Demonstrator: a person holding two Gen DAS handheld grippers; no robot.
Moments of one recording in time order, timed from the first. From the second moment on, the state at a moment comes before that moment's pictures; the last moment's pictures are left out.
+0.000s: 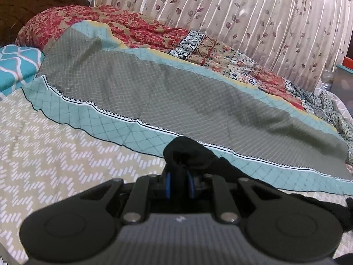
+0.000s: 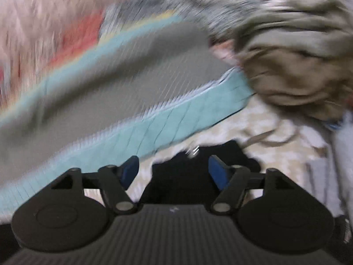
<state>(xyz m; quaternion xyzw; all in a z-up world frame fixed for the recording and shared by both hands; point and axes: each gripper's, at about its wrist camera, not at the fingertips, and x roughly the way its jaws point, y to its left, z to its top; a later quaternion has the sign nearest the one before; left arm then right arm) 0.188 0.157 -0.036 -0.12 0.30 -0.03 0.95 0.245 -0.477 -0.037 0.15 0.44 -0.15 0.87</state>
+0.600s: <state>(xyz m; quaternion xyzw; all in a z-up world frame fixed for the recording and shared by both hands) 0.221 0.183 -0.070 -0.18 0.33 0.04 0.93 0.276 -0.556 -0.023 0.34 0.27 -0.21 0.88</state>
